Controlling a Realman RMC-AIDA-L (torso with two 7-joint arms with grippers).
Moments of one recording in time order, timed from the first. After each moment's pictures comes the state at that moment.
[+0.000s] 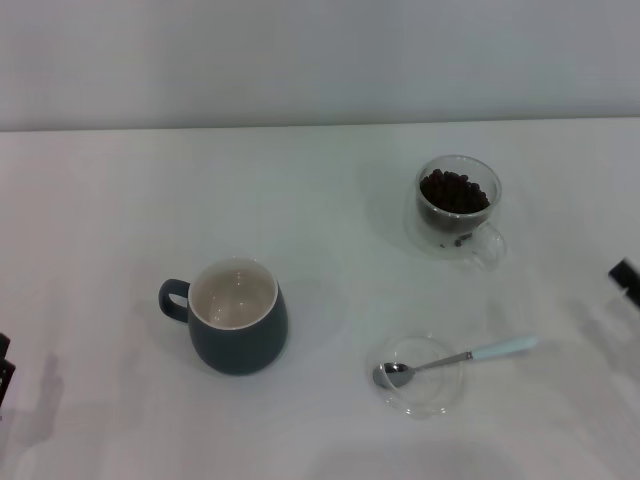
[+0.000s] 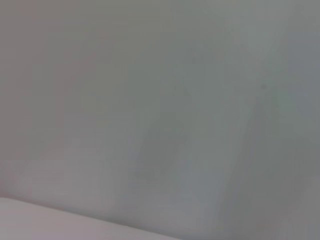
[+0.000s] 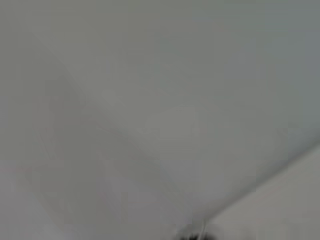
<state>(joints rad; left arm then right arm) -0.06 -2.08 2.83 0.23 -1.20 1.47 -0.32 0.16 2.00 -0.72 0.01 -1.12 -1.50 1.14</state>
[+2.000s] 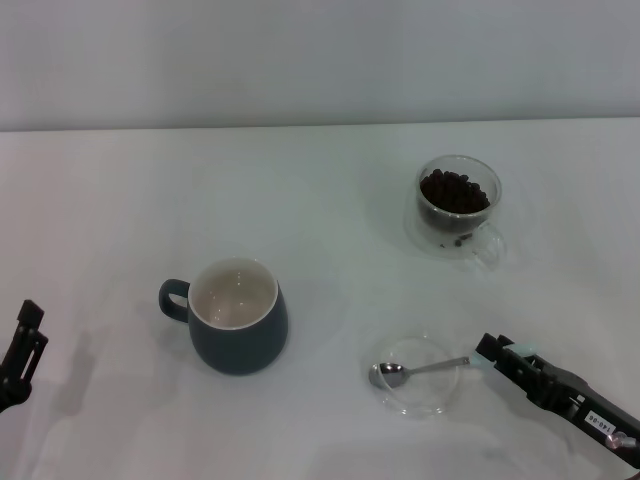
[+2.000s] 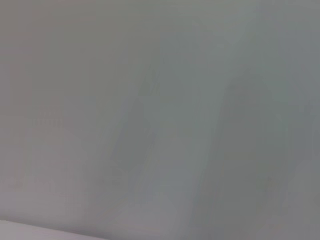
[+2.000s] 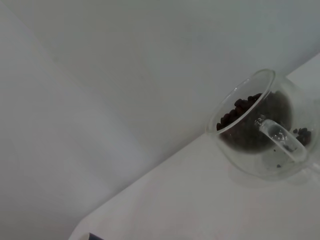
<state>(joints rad) -0.13 -2.09 2.84 0.22 -1.18 1.46 -0.32 0.28 2.02 -0.74 0.17 -1.34 -1.41 1.08</state>
